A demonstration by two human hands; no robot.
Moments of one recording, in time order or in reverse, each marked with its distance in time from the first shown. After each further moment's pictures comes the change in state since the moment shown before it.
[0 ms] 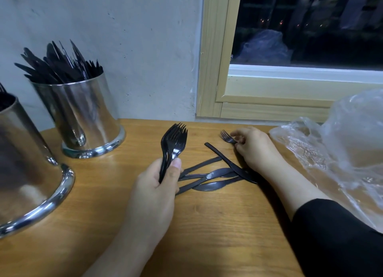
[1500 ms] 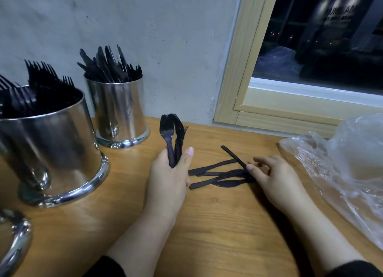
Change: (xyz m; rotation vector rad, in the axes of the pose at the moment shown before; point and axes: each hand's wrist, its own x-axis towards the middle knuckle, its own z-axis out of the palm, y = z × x) left_hand 0.008 0.002 -0.019 -0.205 0.159 -0.032; right_hand -0.081 -0.031 -0.013 0.041 0.013 0.140
